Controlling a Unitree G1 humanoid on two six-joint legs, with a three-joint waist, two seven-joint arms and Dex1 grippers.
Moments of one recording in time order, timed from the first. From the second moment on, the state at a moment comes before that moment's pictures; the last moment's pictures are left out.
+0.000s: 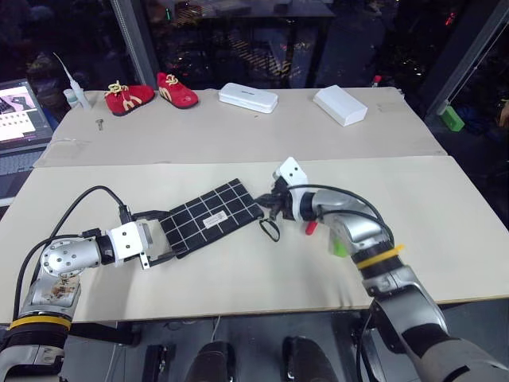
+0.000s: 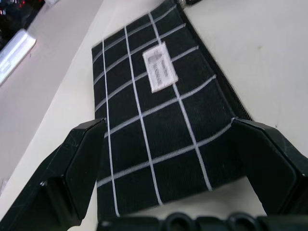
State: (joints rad) left arm -0.21 0.80 0.07 0.31 -0.12 -0.47 -1.06; right arm -0.84 -0.27 0.25 0.36 0.17 0.55 0.72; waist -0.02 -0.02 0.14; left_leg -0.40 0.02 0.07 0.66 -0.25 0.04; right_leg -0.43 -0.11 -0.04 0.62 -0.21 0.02
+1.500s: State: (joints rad) left arm -0.23 0.82 0.01 0.46 -0.01 -0.70 -0.98; right arm -0.89 -0.13 0.38 0.64 -0.14 0.31 0.70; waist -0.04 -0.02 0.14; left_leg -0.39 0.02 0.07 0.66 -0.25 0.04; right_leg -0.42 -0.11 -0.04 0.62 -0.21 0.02
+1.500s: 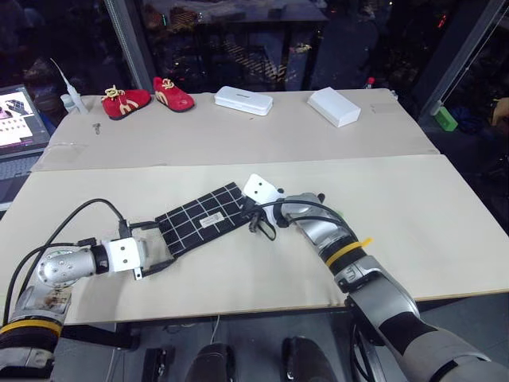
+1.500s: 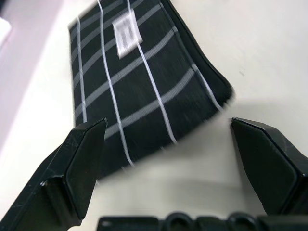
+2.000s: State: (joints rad) left arm -0.33 0.79 -0.06 0.56 0.07 -0.81 -0.89; right arm -0.89 -0.13 0.37 0.64 -0.14 0.31 0.70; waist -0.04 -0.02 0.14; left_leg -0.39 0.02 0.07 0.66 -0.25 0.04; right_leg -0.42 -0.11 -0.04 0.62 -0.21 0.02
